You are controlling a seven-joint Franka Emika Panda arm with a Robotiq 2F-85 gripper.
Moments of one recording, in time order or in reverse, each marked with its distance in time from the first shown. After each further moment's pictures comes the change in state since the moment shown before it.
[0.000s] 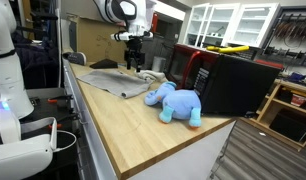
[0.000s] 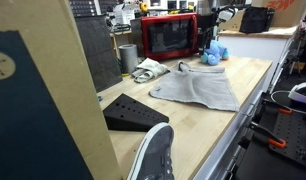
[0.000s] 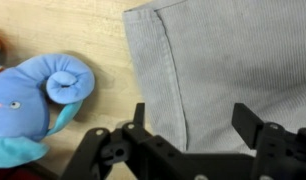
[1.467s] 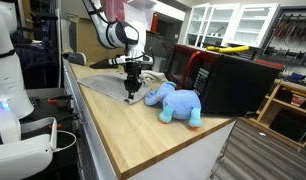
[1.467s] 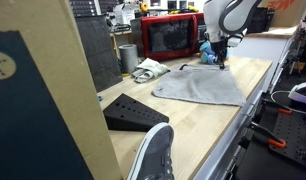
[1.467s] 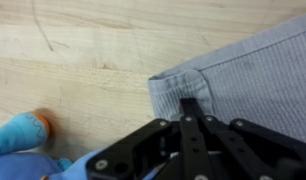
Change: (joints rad) arm -0.040 0.194 -0.131 -0.052 -0.362 0.088 0.242
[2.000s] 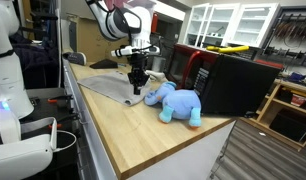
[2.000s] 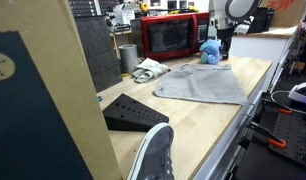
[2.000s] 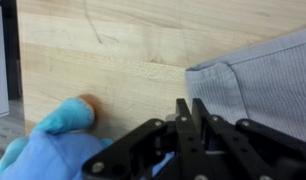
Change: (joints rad) arm -0.070 -0.113 -0.022 0.000 0.047 -0.005 -0.211
